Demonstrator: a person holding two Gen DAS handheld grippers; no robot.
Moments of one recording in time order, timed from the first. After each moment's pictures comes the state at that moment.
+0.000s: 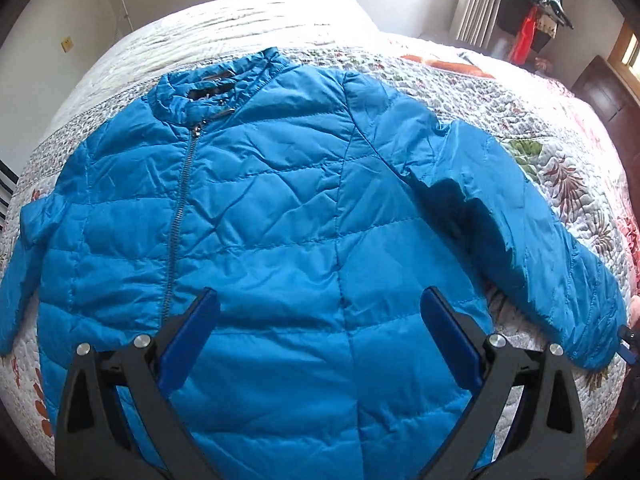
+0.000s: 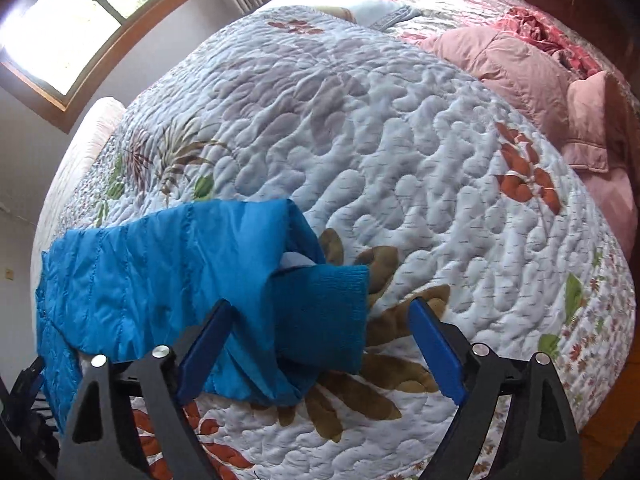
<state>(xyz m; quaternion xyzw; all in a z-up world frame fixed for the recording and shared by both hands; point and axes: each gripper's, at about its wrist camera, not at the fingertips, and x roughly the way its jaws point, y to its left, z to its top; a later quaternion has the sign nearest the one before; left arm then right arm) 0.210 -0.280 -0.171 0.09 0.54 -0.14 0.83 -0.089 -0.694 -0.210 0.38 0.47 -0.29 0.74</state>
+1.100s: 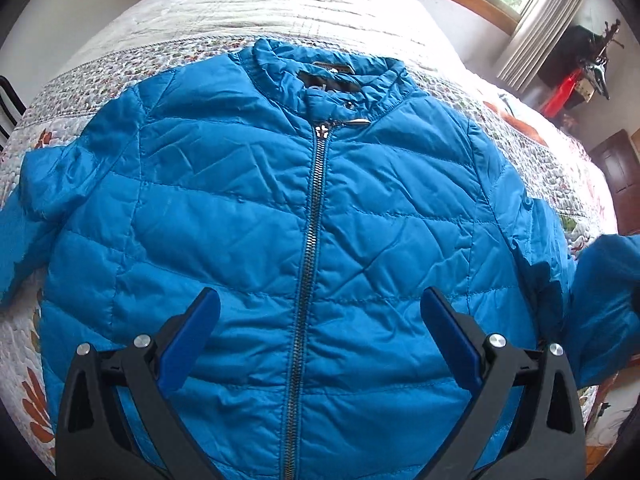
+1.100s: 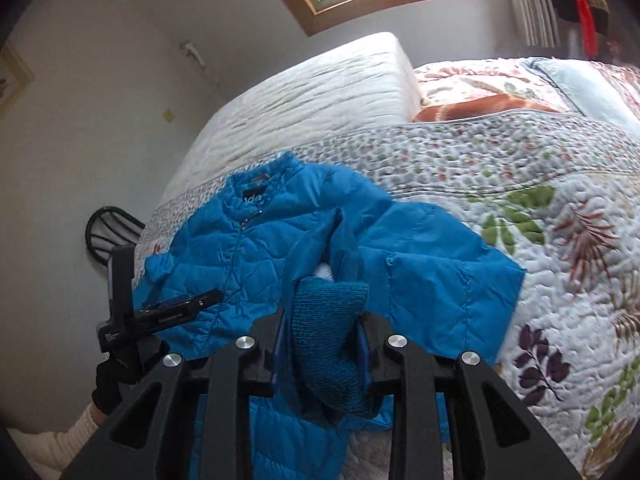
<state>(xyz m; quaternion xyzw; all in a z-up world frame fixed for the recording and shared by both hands) 0.281 -0.159 -0.168 -0.02 0.56 -0.11 0.82 0.184 -0.444 -0.100 0.21 0.47 0.07 0.85</state>
